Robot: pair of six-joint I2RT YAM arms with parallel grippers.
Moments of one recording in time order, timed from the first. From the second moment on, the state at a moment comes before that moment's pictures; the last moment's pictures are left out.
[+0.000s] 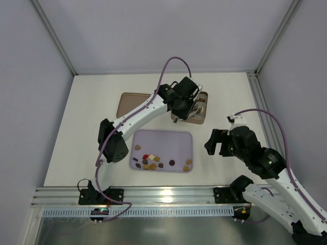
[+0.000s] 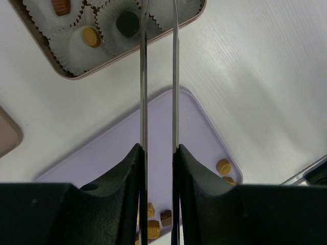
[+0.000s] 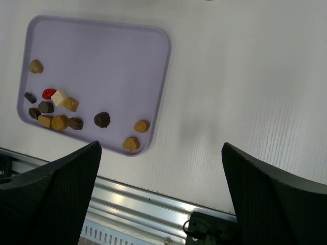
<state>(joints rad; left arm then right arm) -0.88 2.09 2.13 -1.02 -0.04 -0.23 0.62 0.62 0.84 -0.91 0.16 0.53</state>
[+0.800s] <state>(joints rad) -0.88 2.12 2.13 -1.01 0.03 -0.23 0.62 0.62 0.84 -0.91 0.16 0.53</state>
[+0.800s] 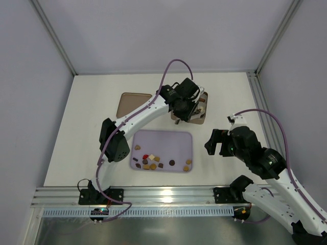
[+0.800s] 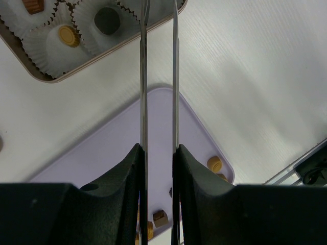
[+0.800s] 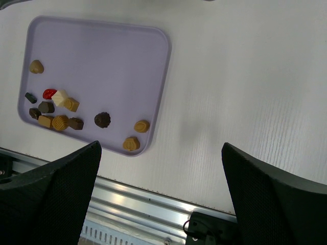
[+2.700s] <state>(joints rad) -0.85 2.03 2.11 -1.01 0.02 -0.23 0.62 0.62 0.84 -0.91 0.17 0.53</state>
